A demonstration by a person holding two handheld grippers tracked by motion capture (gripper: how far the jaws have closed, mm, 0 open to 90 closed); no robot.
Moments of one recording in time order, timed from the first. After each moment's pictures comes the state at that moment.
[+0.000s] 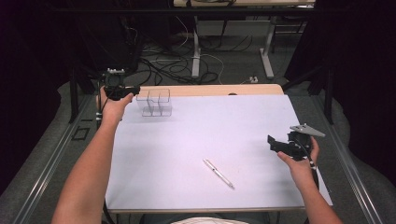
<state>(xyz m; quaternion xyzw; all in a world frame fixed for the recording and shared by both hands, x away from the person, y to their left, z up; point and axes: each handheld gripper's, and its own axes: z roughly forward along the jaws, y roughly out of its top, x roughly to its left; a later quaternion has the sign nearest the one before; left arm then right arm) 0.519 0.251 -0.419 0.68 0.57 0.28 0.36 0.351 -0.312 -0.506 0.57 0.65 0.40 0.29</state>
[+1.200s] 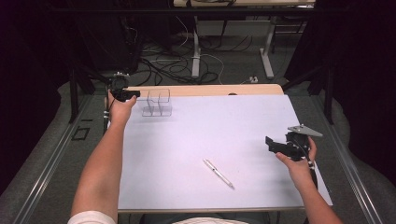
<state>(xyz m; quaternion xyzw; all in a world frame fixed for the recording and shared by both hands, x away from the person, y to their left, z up) 0.550 0.254 -0.457 0.68 0.62 0.22 0.32 0.353 -0.308 -0.511 0.57 0.66 0.40 0.28</state>
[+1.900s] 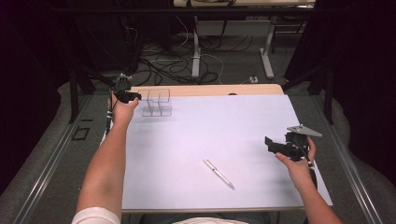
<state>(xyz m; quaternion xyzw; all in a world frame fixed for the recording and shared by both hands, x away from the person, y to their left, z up) 0.557 0.249 -0.469 0.69 0.63 0.19 0.30 0.353 -0.307 -0.512 0.56 0.67 0.40 0.27</state>
